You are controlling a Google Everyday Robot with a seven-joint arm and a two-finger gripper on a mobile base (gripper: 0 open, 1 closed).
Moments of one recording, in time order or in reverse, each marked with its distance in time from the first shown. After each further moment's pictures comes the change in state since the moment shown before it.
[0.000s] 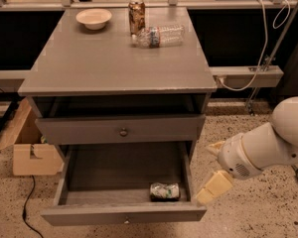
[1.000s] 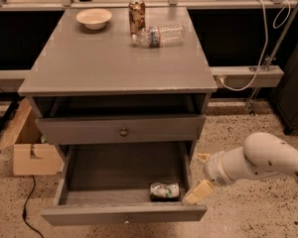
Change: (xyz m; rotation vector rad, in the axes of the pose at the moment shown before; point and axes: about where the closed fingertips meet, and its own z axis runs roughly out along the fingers) arm 0.056 -0.076 0.120 0.033 -0.083 -0.077
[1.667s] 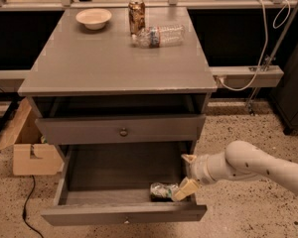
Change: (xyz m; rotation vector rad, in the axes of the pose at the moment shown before) arm 0.015 -0.038 0.086 -0.005 -0.085 -0.062
